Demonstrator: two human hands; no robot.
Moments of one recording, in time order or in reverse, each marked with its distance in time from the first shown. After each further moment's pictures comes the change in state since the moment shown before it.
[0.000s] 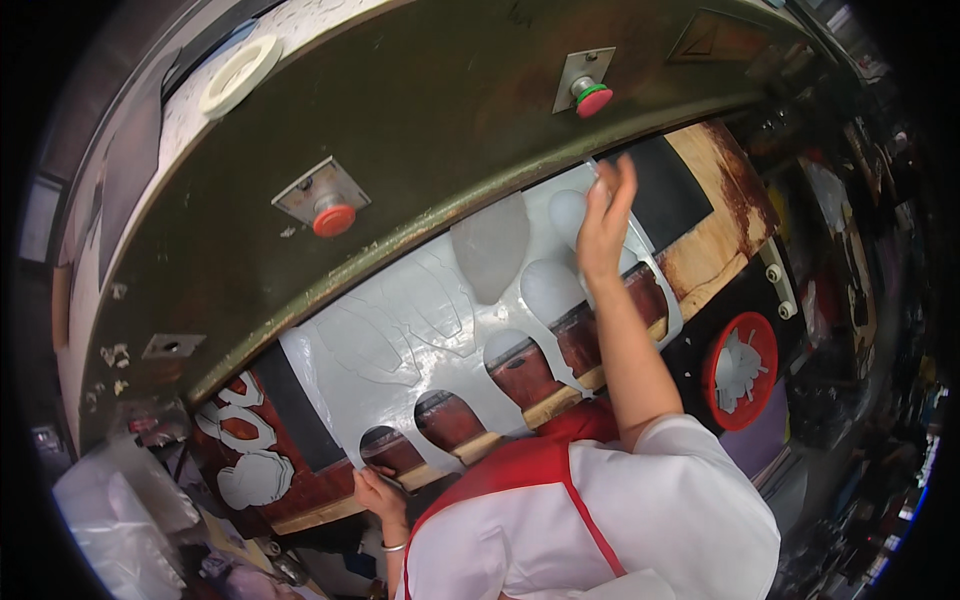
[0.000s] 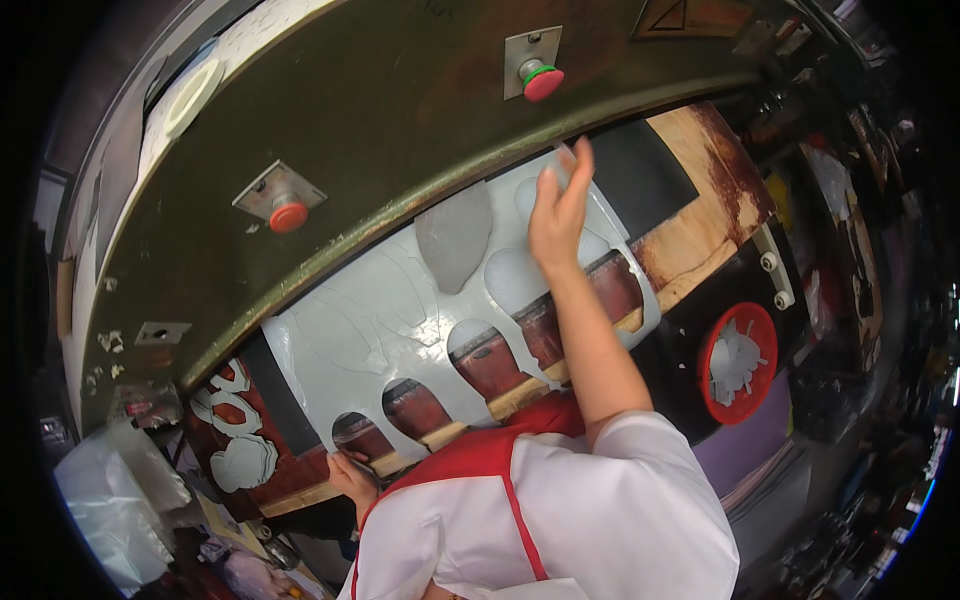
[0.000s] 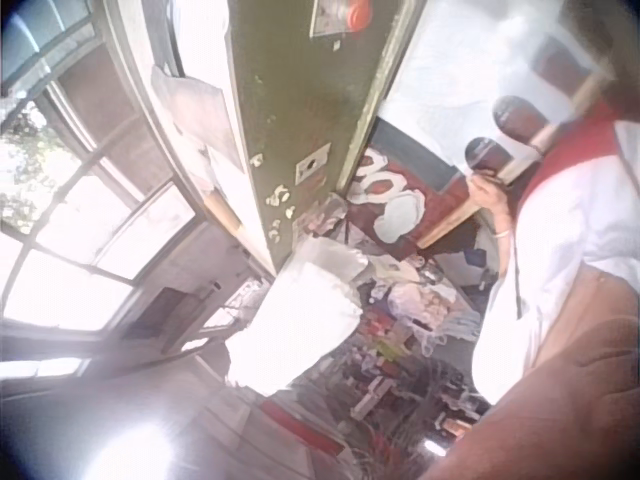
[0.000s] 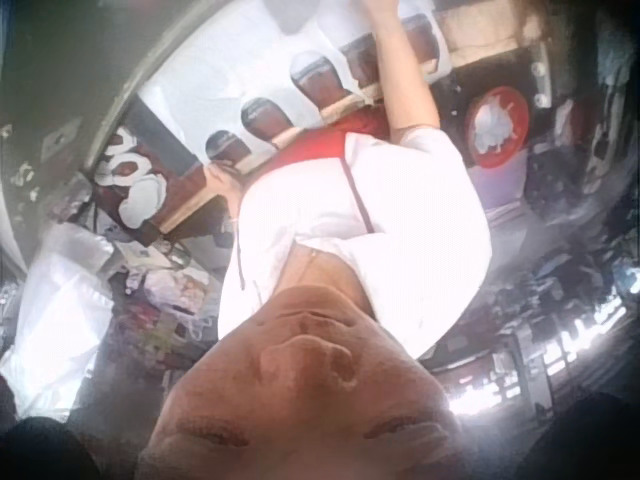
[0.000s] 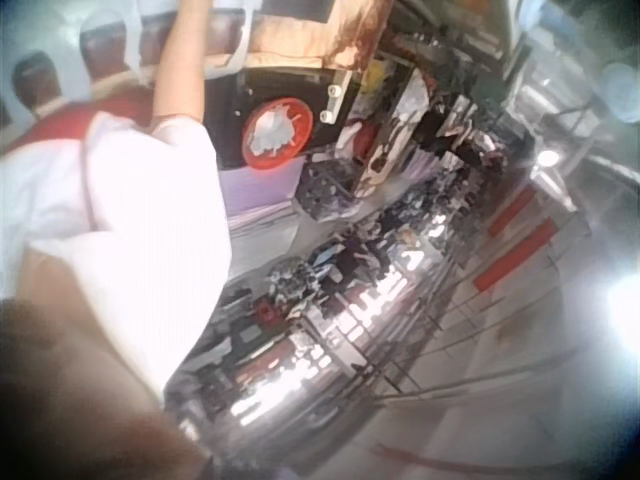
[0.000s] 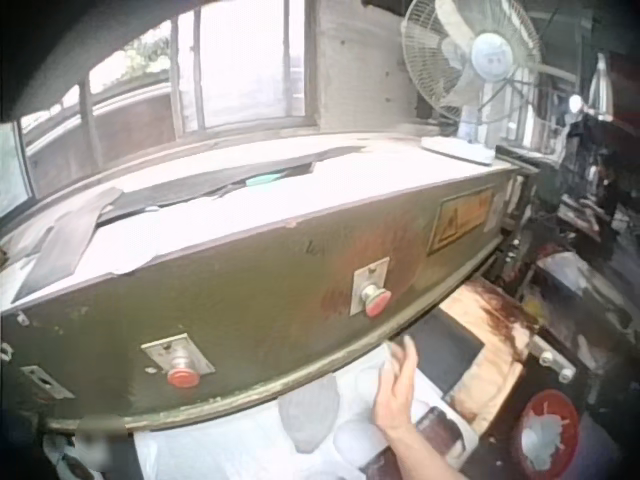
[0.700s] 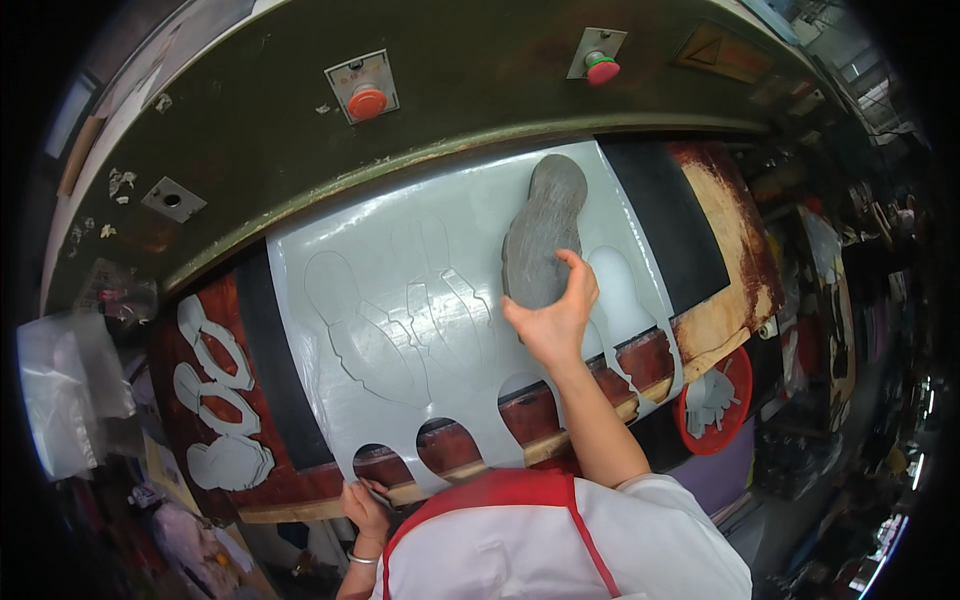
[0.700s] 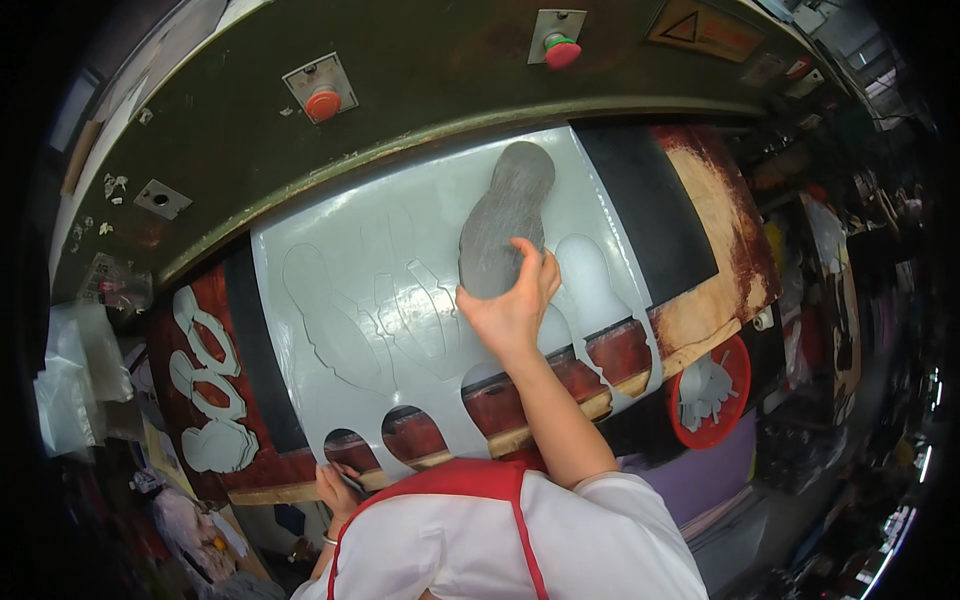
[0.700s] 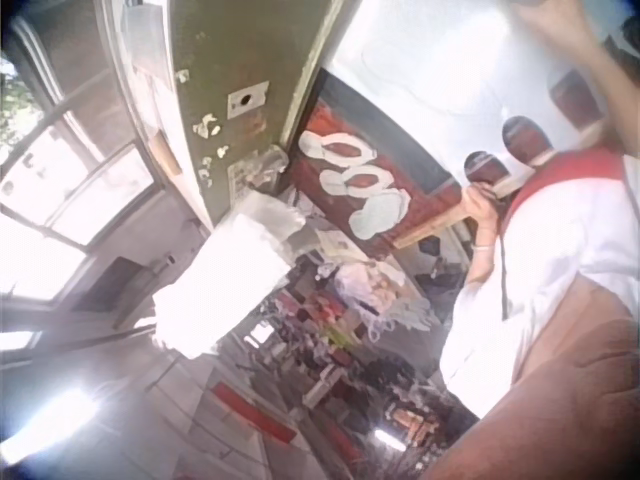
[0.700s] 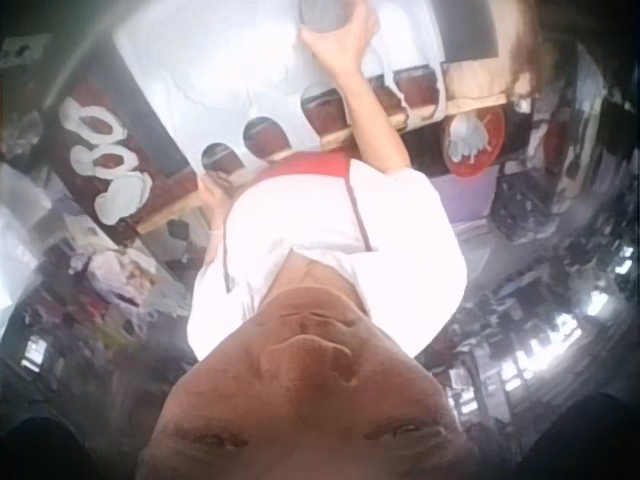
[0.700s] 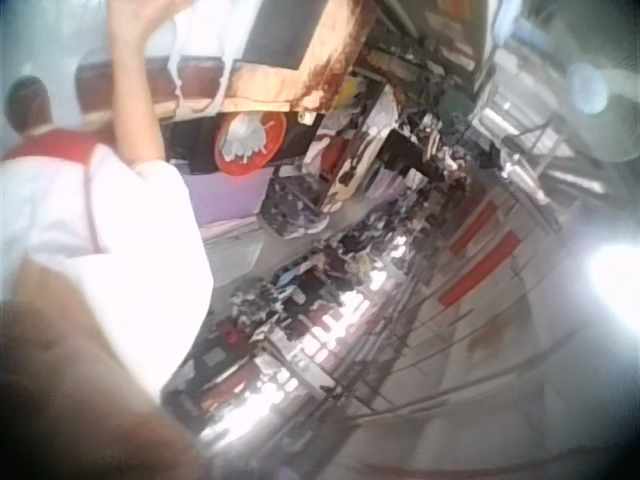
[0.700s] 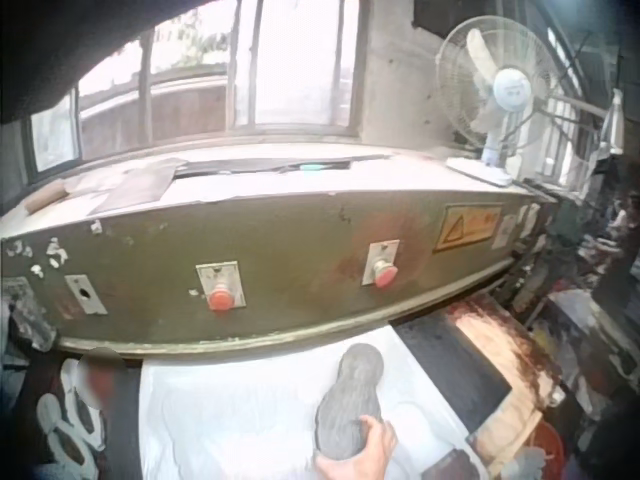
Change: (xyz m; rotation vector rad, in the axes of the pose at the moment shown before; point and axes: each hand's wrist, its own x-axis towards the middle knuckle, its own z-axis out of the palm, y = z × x) left_hand -0.103 -0.065 -0.029 -0.183 -0.093 0.034; right_hand -0.173 -0.038 -0.037 -0.364 -0.175 0.040
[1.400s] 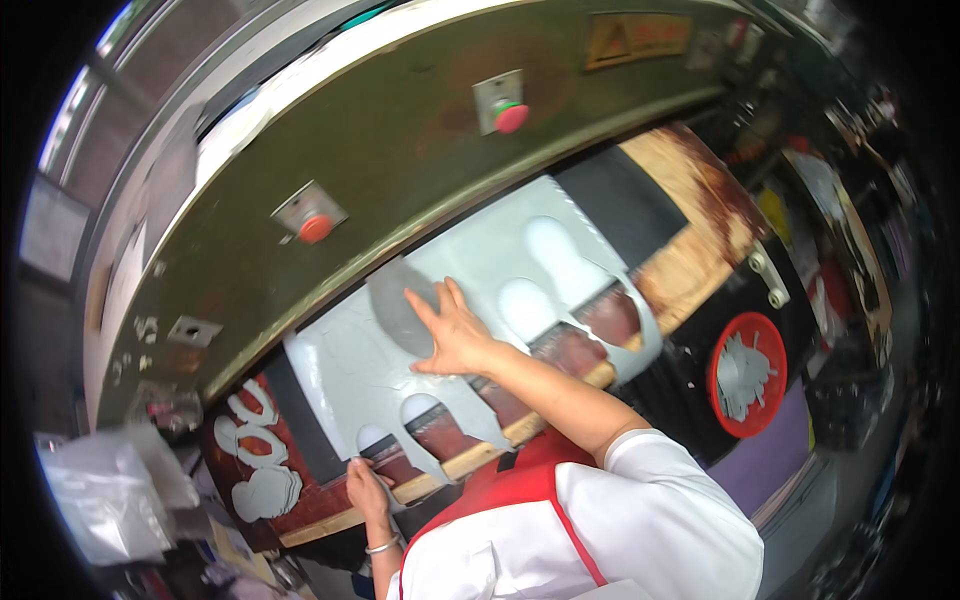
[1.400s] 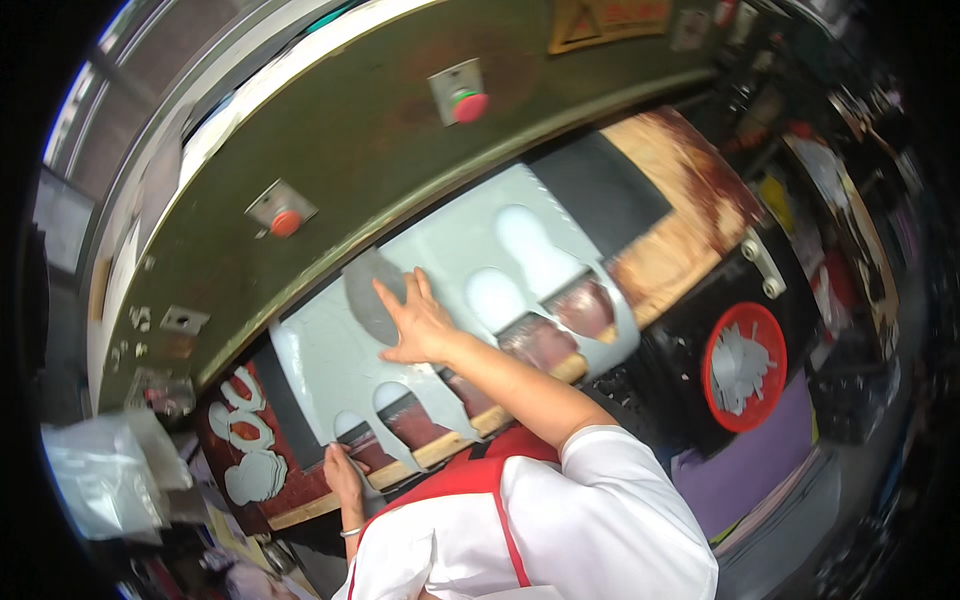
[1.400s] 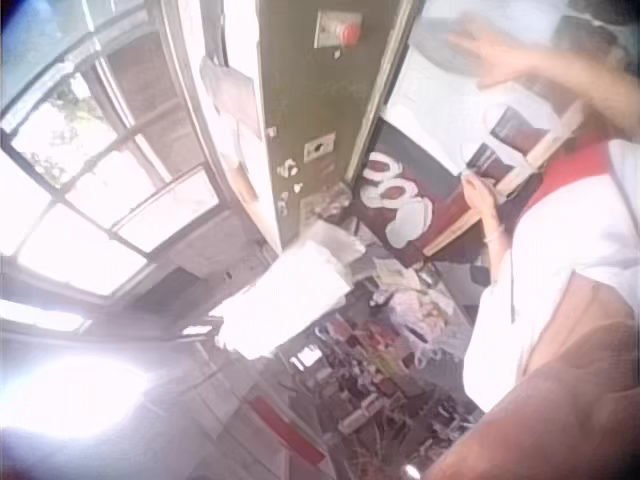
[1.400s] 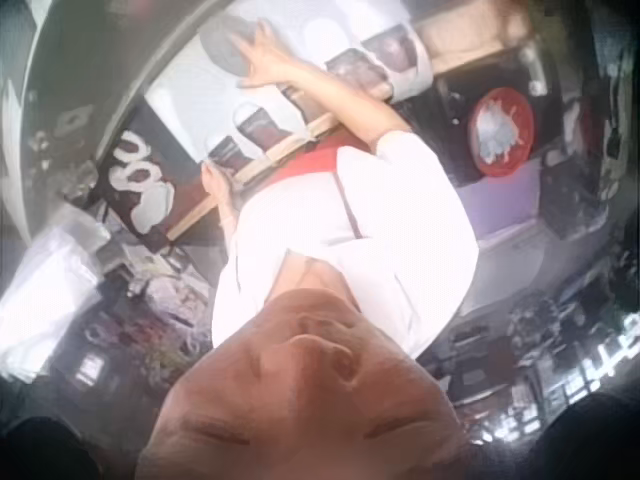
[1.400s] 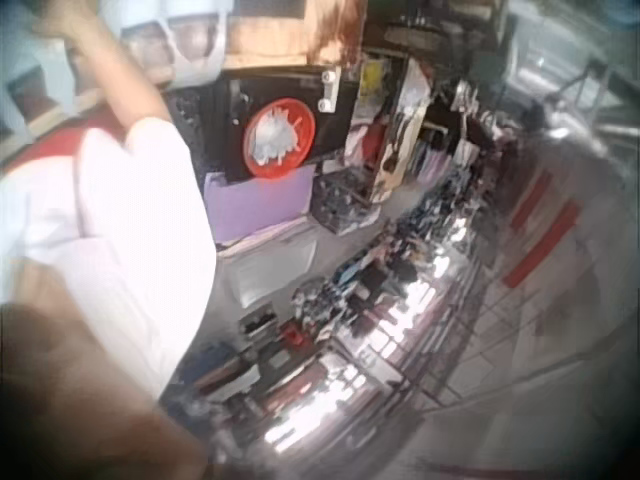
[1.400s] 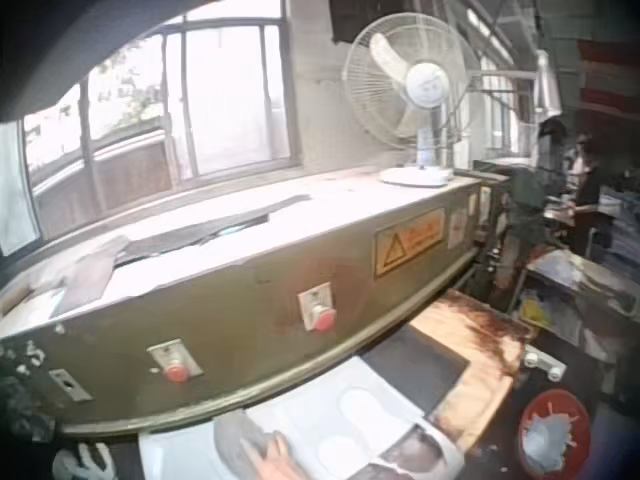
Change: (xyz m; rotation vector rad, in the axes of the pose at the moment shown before) left_hand 0.037 0.047 -0.008 0.300 -0.082 -0.217; right_hand -0.007 -0.024 0.013 -0.053 -0.688 -0.275
